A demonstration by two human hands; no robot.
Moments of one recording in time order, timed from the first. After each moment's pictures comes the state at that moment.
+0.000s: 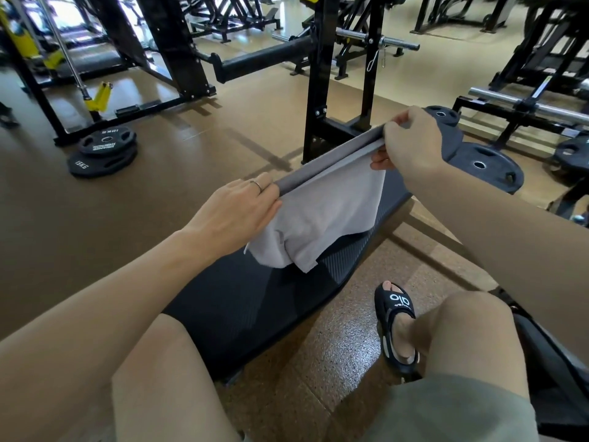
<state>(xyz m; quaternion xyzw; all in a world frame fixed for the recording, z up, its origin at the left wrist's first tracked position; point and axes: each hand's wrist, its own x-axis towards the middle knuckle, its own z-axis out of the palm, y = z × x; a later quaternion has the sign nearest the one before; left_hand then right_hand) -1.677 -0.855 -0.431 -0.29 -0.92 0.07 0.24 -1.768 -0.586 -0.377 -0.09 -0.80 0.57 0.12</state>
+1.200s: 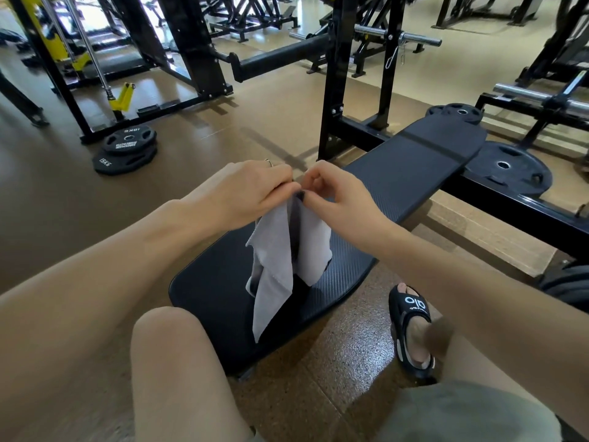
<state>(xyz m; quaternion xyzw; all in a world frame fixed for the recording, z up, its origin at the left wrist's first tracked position) -1.678 -0.860 -0.388 -0.26 -0.95 -0.09 0.12 -1.697 -0.660 -0.426 0.27 -0.81 0.52 0.03</state>
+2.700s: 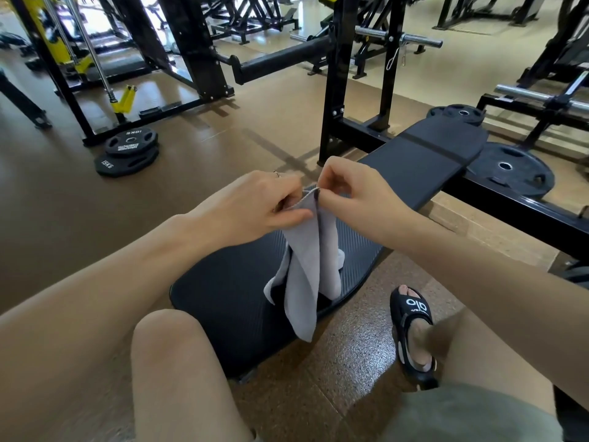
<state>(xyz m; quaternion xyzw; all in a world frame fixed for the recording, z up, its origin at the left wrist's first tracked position) -1.669 -0.850 -0.391 -0.31 -0.93 -0.15 0.11 -1.696 -0.638 -0.400 0.30 -0.84 0.46 0.03</state>
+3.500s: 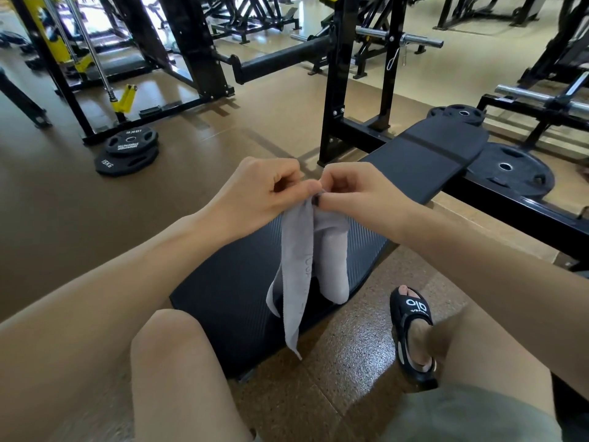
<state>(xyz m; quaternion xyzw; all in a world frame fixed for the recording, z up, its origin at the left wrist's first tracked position) -1.664 -0.833 -0.381 -0.21 -0.91 -0.34 0.13 -1.697 -0.637 -0.391 0.30 -0.78 0.54 -0.09</state>
